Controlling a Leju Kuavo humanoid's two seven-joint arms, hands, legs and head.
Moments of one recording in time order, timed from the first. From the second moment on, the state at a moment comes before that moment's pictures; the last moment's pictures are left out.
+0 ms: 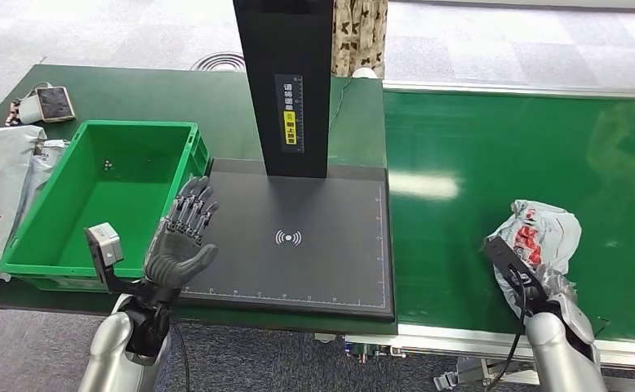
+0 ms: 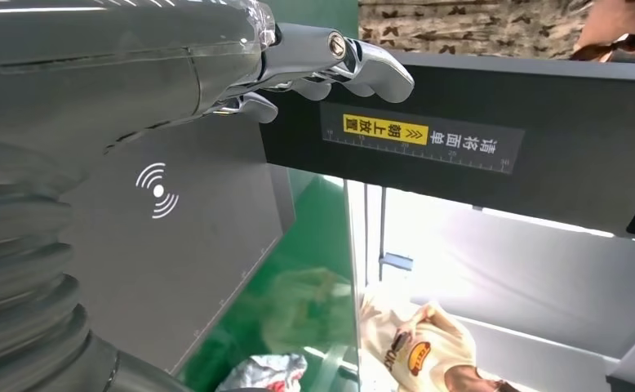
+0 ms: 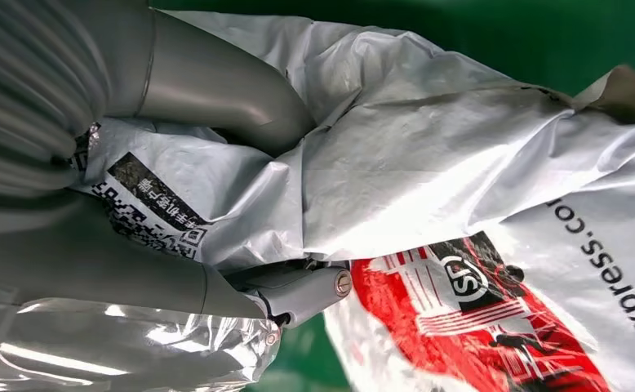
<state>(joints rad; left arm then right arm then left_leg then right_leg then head) -0.12 -0.12 -0.25 -1.32 0.04 -0.36 -0.32 -0.25 -0.23 -0.07 -1.00 0.89 0.02 0.26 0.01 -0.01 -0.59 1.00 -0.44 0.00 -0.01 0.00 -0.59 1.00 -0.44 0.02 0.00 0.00</state>
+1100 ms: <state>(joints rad) -0.23 -0.14 -0.25 -1.28 0.07 -0.22 -0.48 -0.63 -0.16 0.68 -1.22 1.01 -0.18 -0.34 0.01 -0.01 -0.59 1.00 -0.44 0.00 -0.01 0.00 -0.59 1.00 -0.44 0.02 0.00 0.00</state>
